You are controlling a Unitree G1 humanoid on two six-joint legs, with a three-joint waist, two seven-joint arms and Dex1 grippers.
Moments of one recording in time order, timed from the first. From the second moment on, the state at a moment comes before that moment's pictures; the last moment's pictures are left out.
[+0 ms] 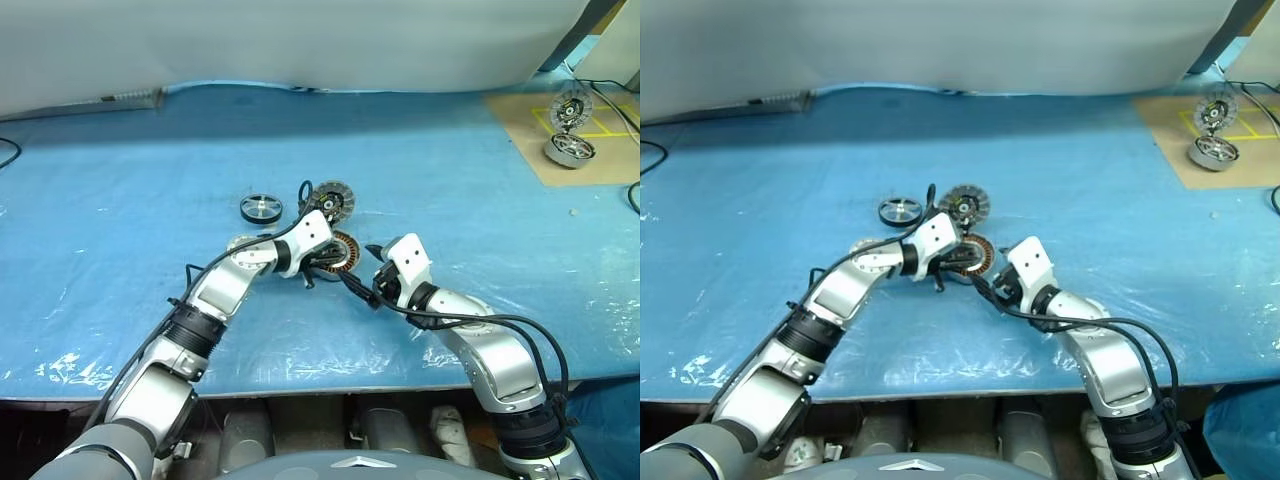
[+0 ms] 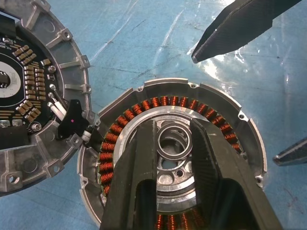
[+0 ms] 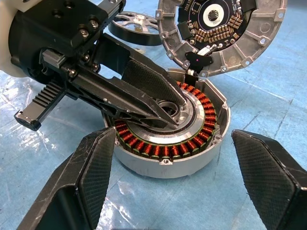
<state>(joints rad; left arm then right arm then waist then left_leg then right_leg) -0.58 0.27 -0.36 0.19 0.00 0.31 -0.81 -0.10 -0.36 0.16 -0.41 0.19 0.58 0.48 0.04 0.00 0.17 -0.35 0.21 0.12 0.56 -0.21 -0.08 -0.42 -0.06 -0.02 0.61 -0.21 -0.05</state>
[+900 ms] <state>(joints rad) -0.16 0.38 -0.13 -0.19 -0.17 0.27 -0.73 -0.32 -0.38 0.25 -0.39 0.16 0.86 0.45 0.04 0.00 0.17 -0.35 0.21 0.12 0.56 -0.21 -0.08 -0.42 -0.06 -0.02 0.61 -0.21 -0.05</state>
